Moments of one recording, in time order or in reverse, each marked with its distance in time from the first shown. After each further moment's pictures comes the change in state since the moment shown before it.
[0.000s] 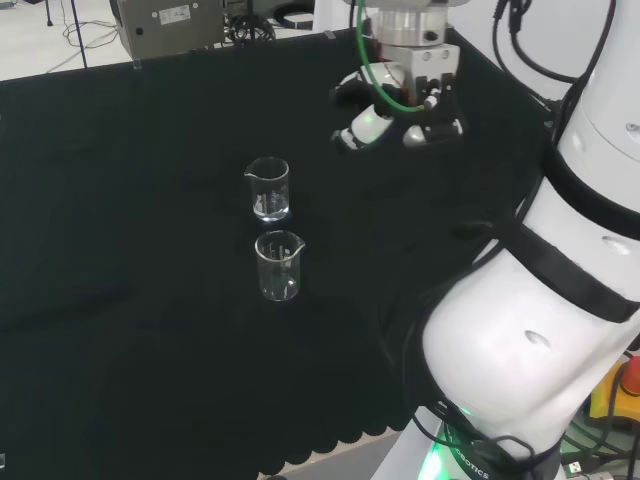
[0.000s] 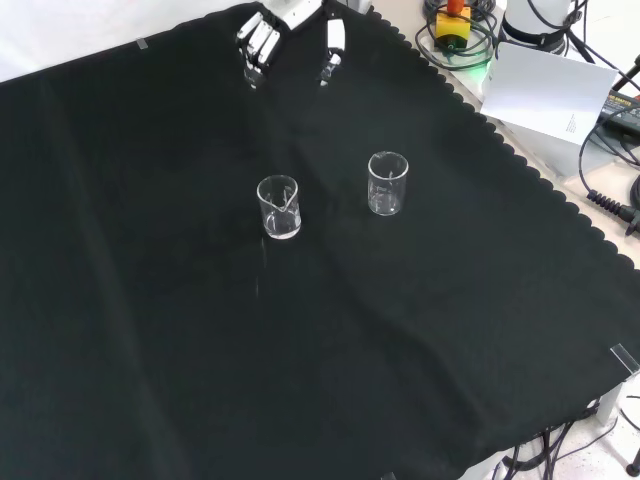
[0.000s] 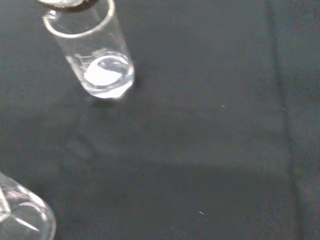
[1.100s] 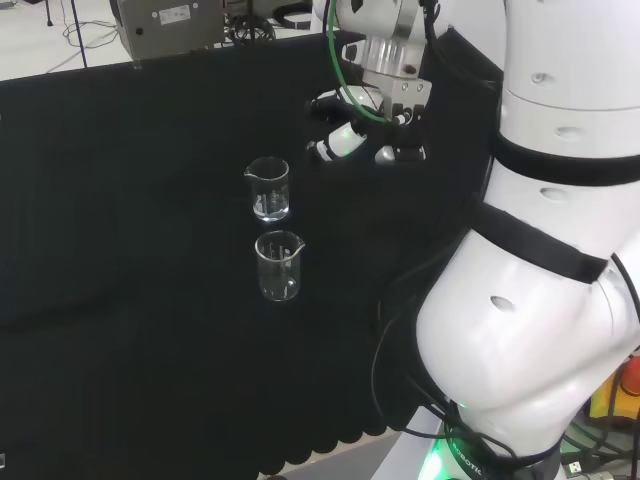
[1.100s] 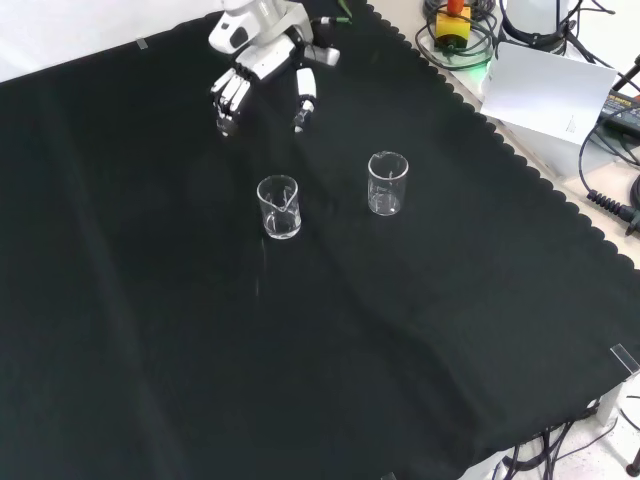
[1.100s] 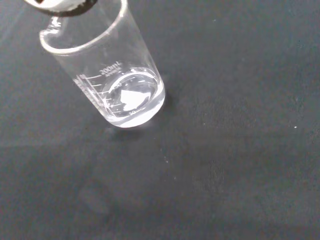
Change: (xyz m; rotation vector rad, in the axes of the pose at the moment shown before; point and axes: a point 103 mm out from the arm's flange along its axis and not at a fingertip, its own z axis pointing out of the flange) arm -0.011 0.084 0.058 -0.044 0.191 -0.074
